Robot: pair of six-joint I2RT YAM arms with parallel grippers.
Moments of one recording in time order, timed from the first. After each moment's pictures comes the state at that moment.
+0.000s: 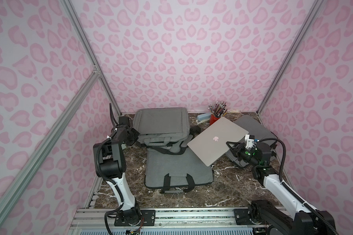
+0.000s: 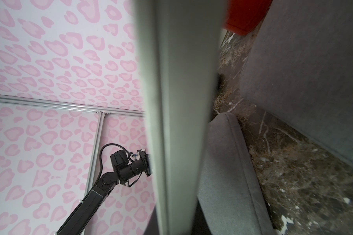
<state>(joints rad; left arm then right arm) 0.19 1.96 1.43 -0.59 0.10 -0.71 0.05 1.01 0.45 0.27 -0.59 1.17</state>
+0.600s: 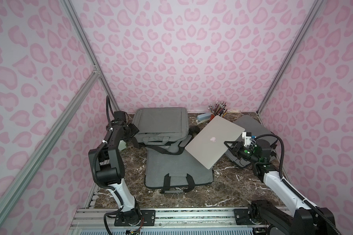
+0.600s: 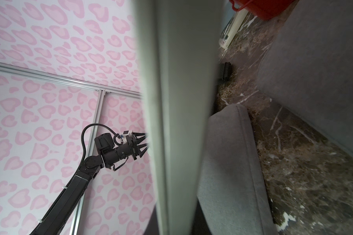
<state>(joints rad) 0.19 1.80 1.44 -0.69 0.14 -0.57 0.05 1.06 0.52 0.22 -0.71 1.08</state>
